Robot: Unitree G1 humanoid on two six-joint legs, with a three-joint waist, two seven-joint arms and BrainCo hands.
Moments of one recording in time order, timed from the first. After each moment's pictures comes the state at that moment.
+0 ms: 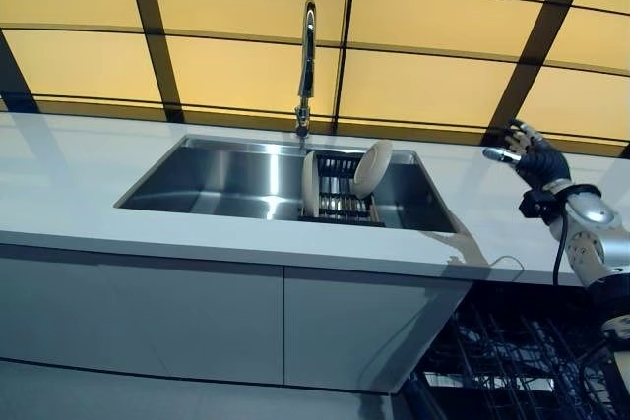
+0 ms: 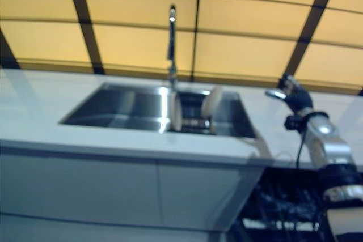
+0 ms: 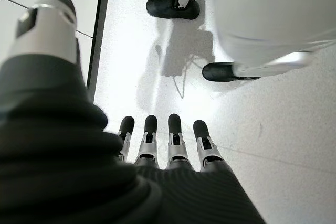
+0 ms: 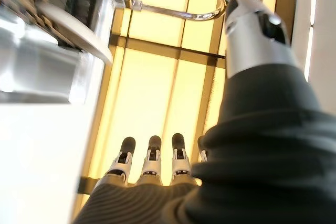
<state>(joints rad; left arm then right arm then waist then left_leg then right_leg) -0.05 0.28 -0.12 1.35 -0.30 0.11 -0.02 -0.72 -0.88 0.13 0.52 0.70 0.09 0.04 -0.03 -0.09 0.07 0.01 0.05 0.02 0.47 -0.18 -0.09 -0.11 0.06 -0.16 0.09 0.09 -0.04</state>
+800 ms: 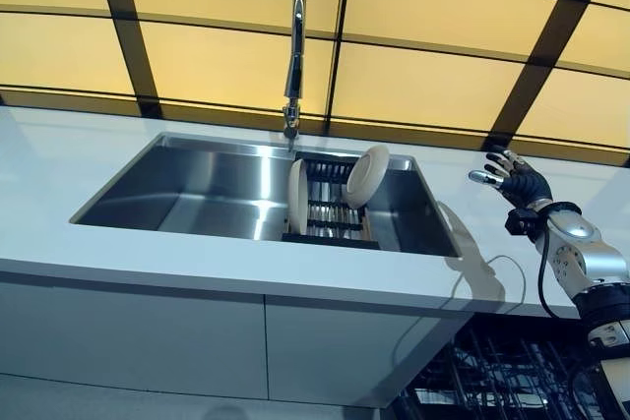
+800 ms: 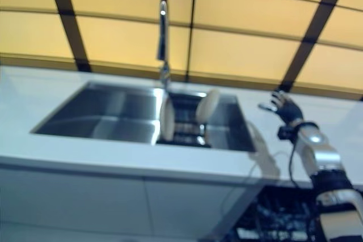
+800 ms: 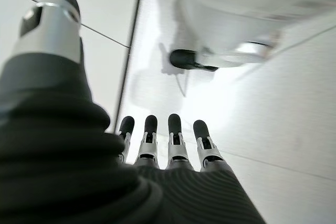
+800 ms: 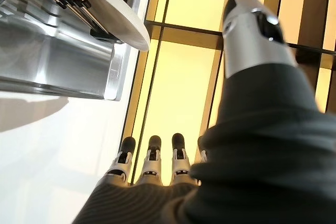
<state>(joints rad) -0.03 0.31 -0.15 1.29 -0.35 0.12 -0.01 -0.64 -0.83 0.12 0.56 0.70 0.12 0.08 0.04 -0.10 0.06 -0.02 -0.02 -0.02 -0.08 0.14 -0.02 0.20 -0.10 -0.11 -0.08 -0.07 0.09</state>
